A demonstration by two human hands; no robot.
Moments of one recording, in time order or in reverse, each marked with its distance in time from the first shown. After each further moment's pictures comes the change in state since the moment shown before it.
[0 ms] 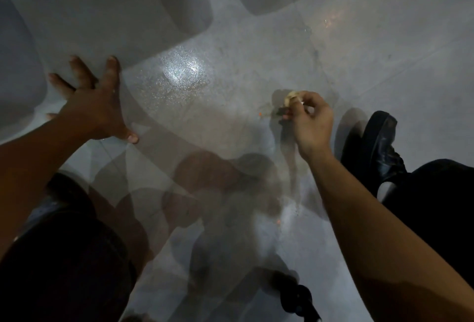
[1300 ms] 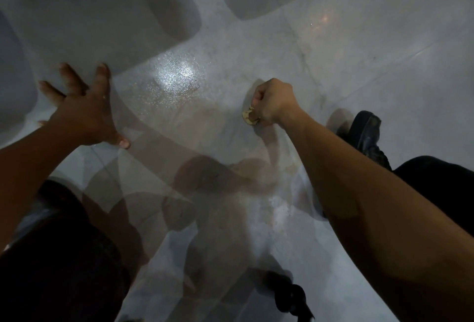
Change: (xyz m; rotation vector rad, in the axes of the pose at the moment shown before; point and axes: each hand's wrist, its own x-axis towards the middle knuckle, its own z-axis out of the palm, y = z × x) left_hand -0.008 0.006 -0.004 -0.010 -0.012 -0.007; right_hand 0.041 -0.049 0.036 -0.891 -0.511 0.040
